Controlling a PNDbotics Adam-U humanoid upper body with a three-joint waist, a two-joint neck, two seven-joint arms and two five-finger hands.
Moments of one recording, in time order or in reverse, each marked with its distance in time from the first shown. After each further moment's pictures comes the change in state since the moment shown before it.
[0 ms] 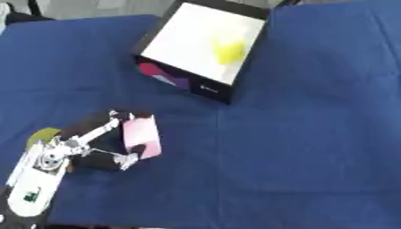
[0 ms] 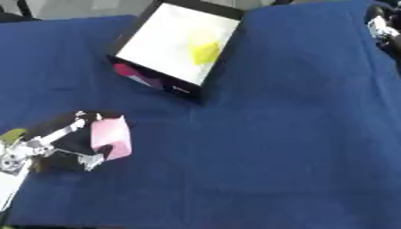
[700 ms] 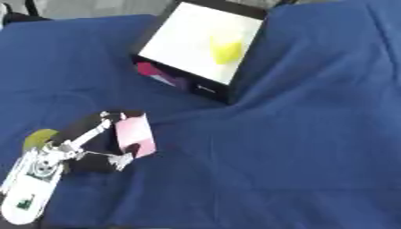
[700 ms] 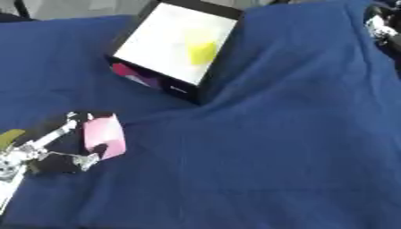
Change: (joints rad) left arm 0.032 0.045 0.000 -0.025 0.057 -0.002 0.069; right arm 0.001 0.000 -0.005 0.000 0.000 0.007 -0.006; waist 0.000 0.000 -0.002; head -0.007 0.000
